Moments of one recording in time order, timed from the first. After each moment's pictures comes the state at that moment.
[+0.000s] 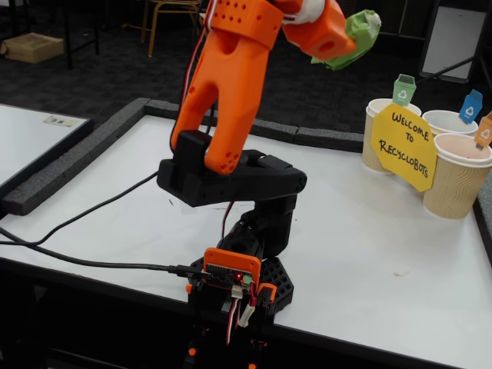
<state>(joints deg) 25.7 163.5 99.6 93.5 -48.1</state>
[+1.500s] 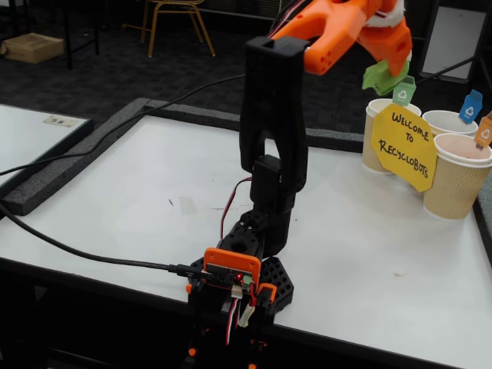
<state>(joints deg) 22.6 95.4 72.7 70.8 -69.5</state>
